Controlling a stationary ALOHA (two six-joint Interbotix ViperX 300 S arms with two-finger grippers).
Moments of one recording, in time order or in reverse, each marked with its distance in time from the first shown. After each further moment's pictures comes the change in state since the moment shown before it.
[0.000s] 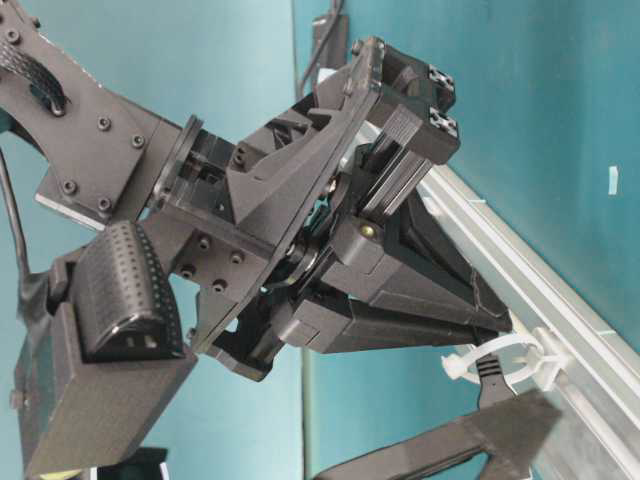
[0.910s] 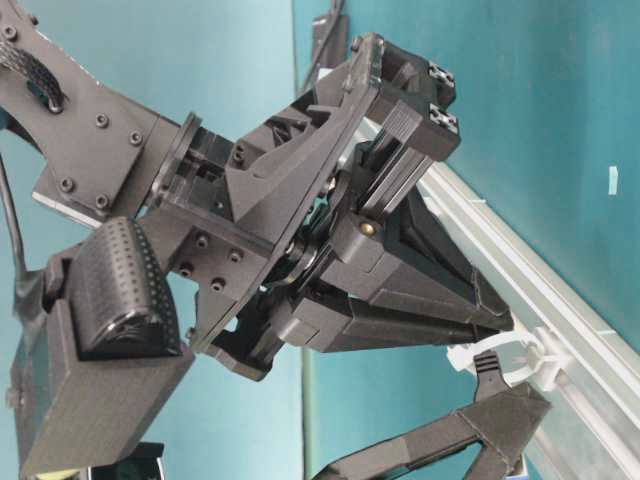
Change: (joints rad) left arm 0.005 -0.003 -0.005 0.000 -0.018 0.008; right arm 0.003 -0.002 0.002 0.002 -0.002 0.000
